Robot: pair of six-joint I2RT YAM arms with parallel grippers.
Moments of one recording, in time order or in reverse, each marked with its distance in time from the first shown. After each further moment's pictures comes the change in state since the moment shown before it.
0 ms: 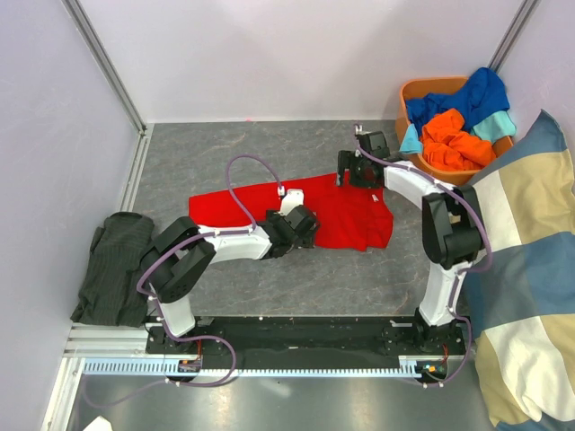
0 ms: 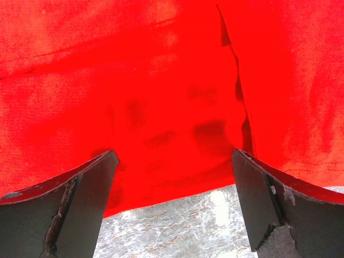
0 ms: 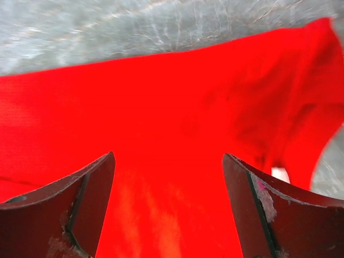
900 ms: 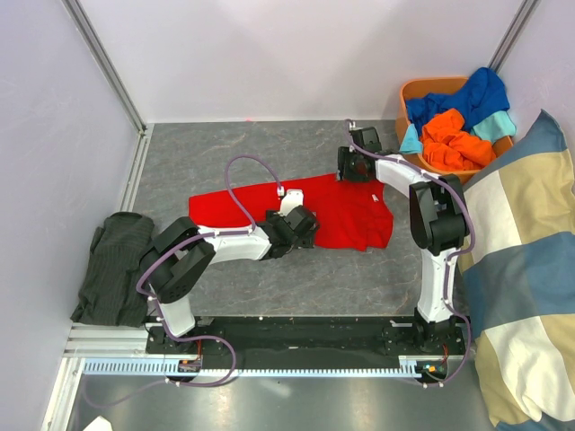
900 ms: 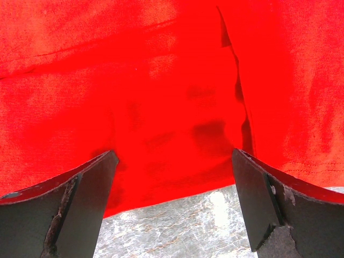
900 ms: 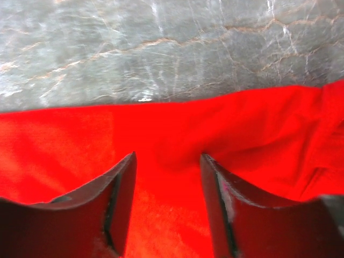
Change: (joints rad) left arm -0.001 -0.004 -0.010 0.013 -0.005 -0.004; right arm 0.000 0.190 0.163 0.010 0.014 -0.016
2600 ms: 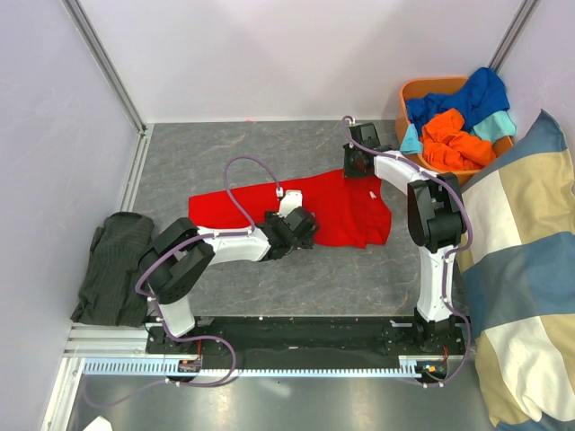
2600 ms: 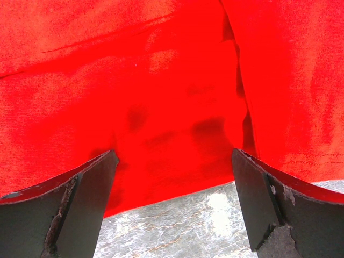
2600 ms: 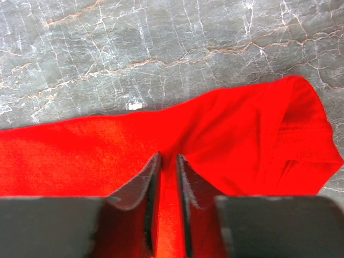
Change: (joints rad) left arm -0.004 -0.006 -0.014 0.008 -0.015 -0.006; right arm 0.001 0.043 0.075 -0.041 0.066 -0.010
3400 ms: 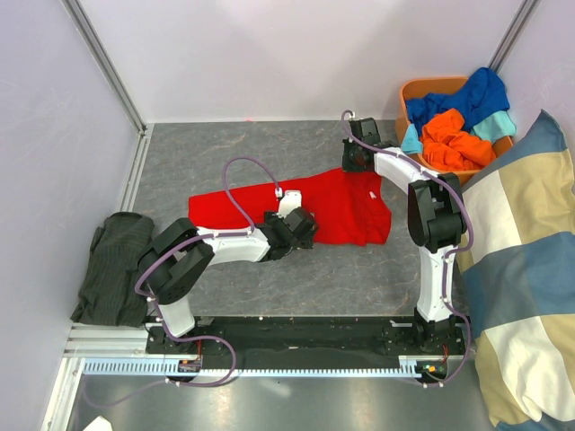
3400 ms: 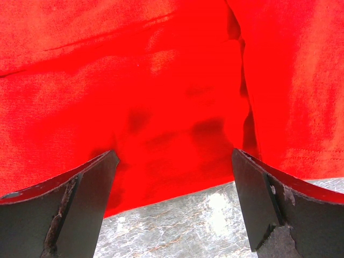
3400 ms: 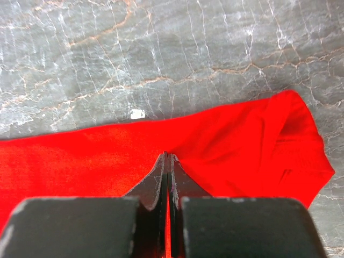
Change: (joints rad) left arm 0.000 -0.005 -0.009 0.006 -0.006 -0.008; right arm 0.000 0.000 0.043 -0.004 -0.002 -0.003
